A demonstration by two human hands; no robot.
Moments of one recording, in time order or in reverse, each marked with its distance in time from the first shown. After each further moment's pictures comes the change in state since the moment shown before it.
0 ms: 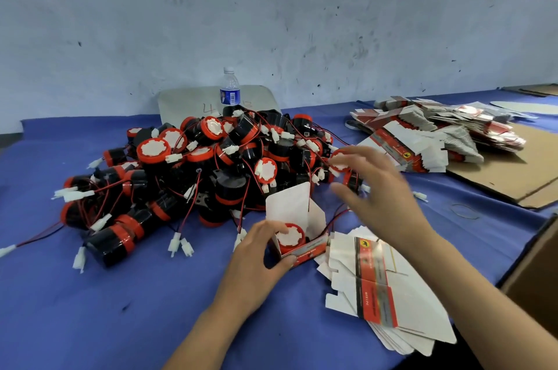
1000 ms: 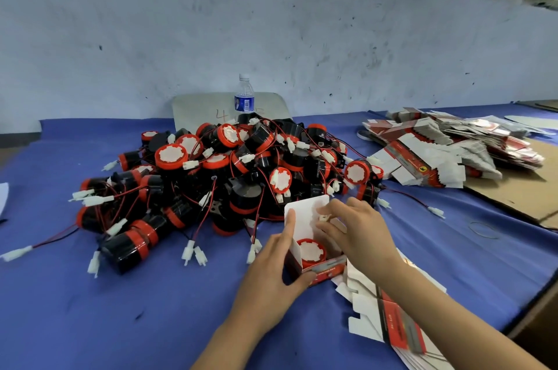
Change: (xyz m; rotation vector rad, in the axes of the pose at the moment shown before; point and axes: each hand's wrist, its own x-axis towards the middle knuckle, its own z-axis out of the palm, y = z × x) left_hand 0.002 0.002 0.004 -0.031 -0.047 -0.001; right_hand -0.009 -0.001 0.058 -0.147 -0.079 -0.099
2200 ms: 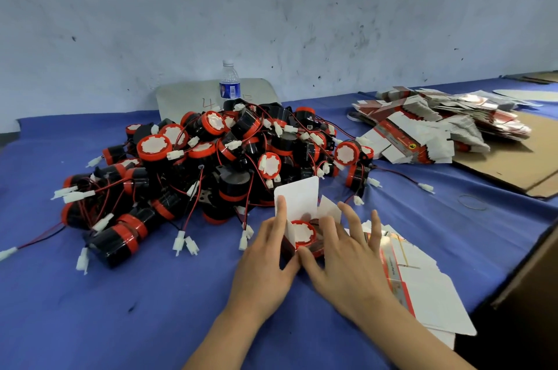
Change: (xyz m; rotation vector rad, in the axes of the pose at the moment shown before) left_hand -0.006 0.009 0.004 0.152 0.014 -0.020; right_hand -0.056 -0.036 0.019 -0.249 -0.111 0.274
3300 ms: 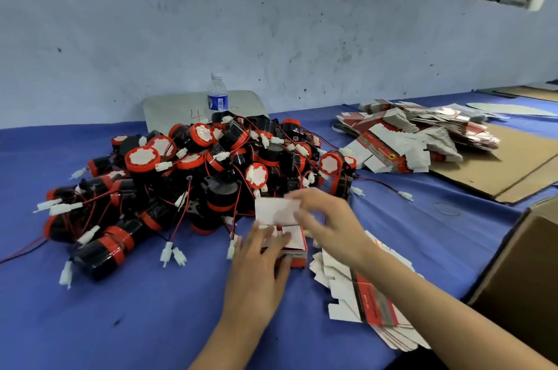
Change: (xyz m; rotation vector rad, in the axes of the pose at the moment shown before) left_hand 0.002 0.014 0.003 0.167 0.055 0.013; right_hand 0.052 0.016 -0.030 0.818 -0.107 -0.185
